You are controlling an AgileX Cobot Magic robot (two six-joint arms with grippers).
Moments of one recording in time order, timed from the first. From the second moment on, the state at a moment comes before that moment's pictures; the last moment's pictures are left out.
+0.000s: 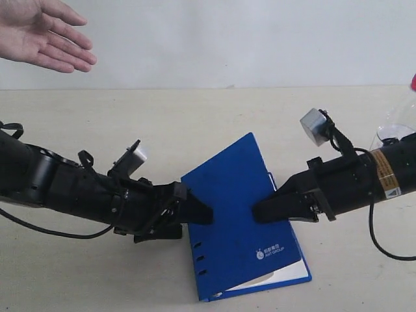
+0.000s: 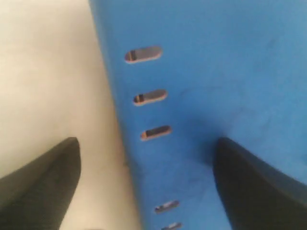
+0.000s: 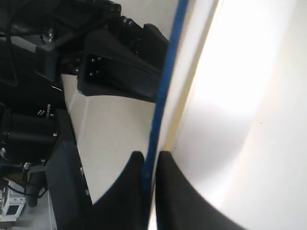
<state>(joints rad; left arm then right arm) -0.40 1.99 -0.79 -1.75 0.75 1.31 0.09 1.84 -0.76 -1.77 -1.15 1.71</state>
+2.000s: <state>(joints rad) -0.47 1.74 -0.83 -1.67 0.86 1.50 0.06 1.79 -0.64 -1.79 -1.12 1.77</state>
